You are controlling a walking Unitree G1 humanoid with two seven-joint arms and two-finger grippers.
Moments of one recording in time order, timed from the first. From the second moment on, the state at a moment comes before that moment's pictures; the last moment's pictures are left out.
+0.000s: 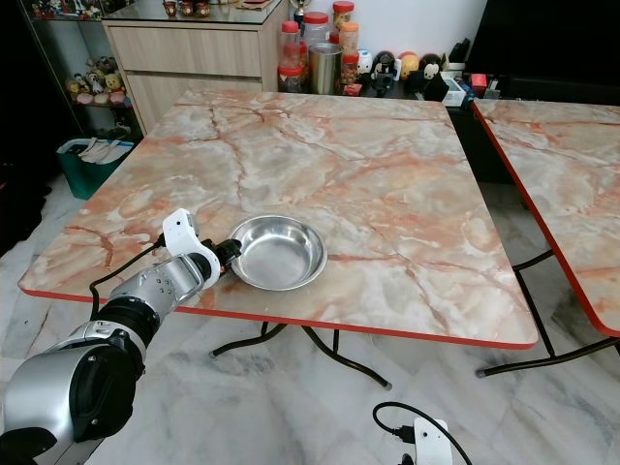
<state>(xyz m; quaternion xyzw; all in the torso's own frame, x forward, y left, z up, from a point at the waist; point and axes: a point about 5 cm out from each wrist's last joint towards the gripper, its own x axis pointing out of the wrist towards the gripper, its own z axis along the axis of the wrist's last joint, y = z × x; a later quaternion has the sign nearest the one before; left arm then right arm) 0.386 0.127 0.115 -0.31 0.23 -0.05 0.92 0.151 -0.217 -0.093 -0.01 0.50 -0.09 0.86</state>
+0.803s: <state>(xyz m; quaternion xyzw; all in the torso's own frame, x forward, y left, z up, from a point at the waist) 0.395 0.152 0.143 -0.31 0.15 -0.06 0.94 0.151 -0.217 -0.093 -0.02 0.50 -0.08 0.86</state>
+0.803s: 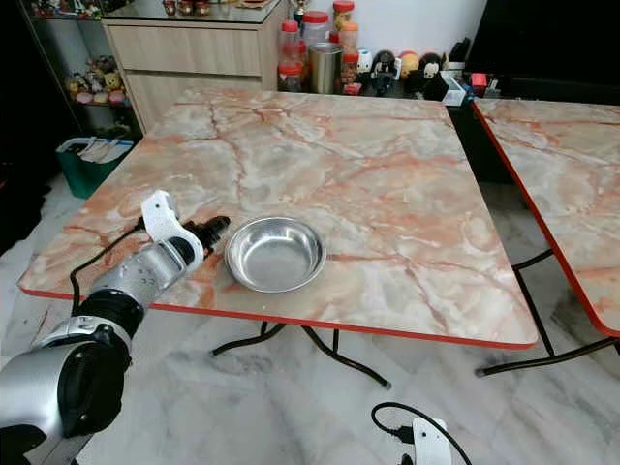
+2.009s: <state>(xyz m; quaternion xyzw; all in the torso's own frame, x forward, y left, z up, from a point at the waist) 0.213 0.360 0.025 0.09 0.19 0.46 0.86 0.149 -0.218 -0.094 -0.02 0.50 -0.08 0.86</state>
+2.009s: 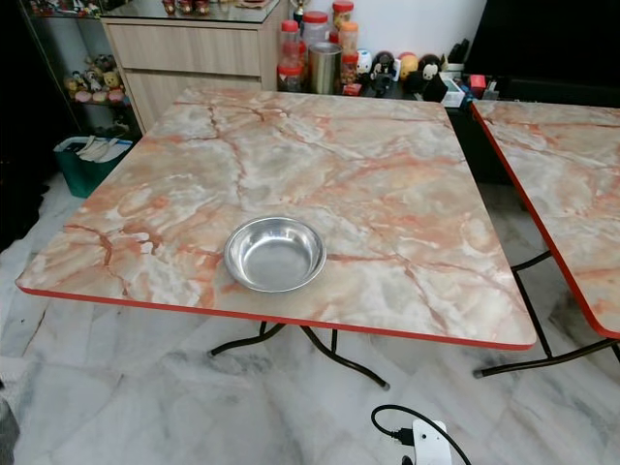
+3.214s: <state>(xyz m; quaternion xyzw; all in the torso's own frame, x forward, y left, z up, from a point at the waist) 0.205 0.204 -0.070 0.01 0.43 0.08 0.90 0.149 -0.214 -0.095 -0.02 0.50 -0.06 0.86</state>
